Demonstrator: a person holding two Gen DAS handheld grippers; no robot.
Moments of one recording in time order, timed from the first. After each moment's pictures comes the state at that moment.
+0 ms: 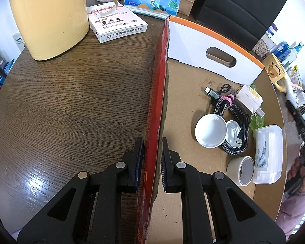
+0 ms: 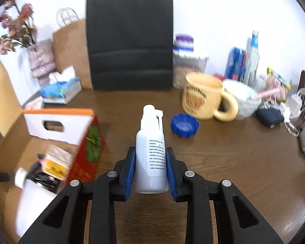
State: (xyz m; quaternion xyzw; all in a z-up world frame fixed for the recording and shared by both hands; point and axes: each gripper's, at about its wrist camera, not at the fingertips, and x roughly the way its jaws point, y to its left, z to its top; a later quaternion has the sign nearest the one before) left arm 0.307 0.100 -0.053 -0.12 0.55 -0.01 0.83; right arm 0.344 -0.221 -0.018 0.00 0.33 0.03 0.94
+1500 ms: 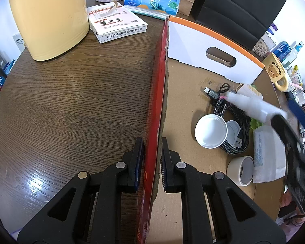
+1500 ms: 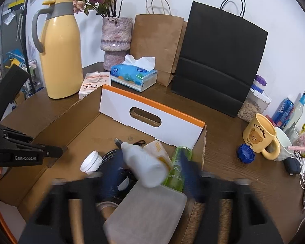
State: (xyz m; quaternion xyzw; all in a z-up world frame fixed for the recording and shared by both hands) left arm 0.309 0.100 -0.053 -0.12 0.55 -0.01 0.83; right arm 0.306 -0.088 -0.001 -0.13 0.33 0.18 0.92
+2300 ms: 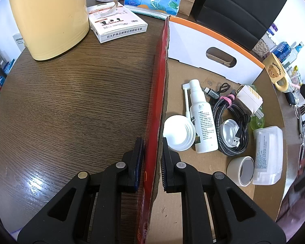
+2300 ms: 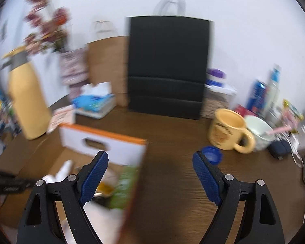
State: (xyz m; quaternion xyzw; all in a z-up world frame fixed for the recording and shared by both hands) left arm 0.309 0.100 -0.053 -0.12 0.55 -0.01 0.83; right arm 0.341 -0.188 0.023 -0.02 0.30 0.08 0.95
